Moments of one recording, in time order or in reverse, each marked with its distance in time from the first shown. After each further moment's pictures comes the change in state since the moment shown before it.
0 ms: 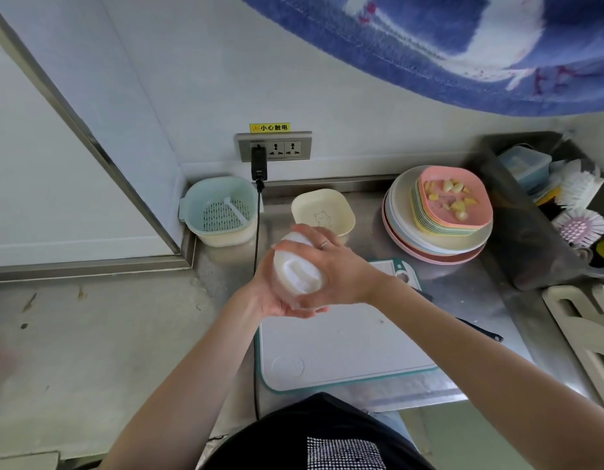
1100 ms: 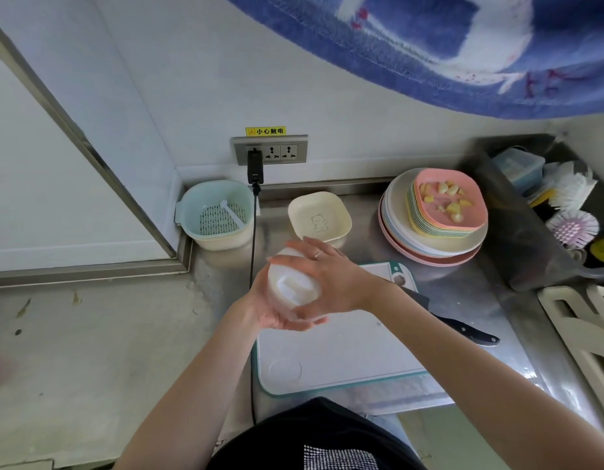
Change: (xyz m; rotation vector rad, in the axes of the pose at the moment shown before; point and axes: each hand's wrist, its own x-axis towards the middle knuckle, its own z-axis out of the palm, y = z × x) left_hand 0.013 -0.013 -0.011 -0.145 -0.104 -0.113; right_hand -0.001 0.007 0.009 -0.059 -0.072 -0.004
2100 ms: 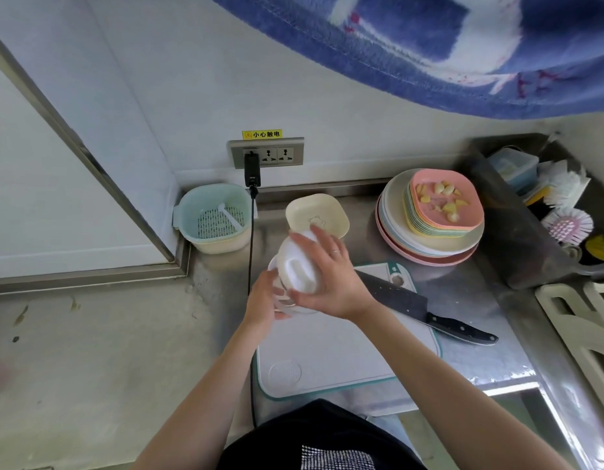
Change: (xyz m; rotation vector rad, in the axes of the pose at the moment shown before) left_hand 0.016 -0.024 -0.012 0.282 0.497 0.665; right_hand -0.003 0.004 0.026 0.258 0.394 0.164
